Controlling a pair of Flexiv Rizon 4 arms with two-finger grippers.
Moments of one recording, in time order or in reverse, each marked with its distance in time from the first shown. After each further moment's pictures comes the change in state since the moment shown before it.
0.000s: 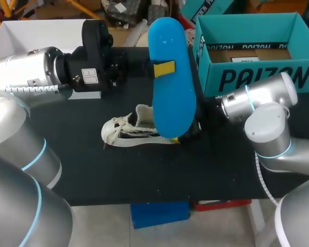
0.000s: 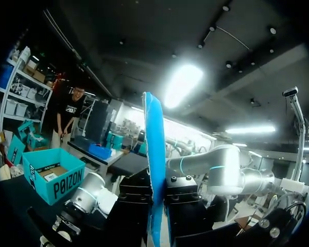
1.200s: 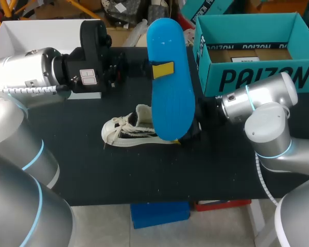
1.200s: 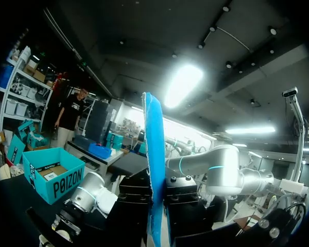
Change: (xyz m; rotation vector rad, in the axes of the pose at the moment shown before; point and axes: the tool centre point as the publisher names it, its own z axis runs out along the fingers) left arm 0.003 0.000 -0.002 -0.002 -0.005 -0.001; right arm 0.001 0.000 0.000 0.000 0.002 -0.003
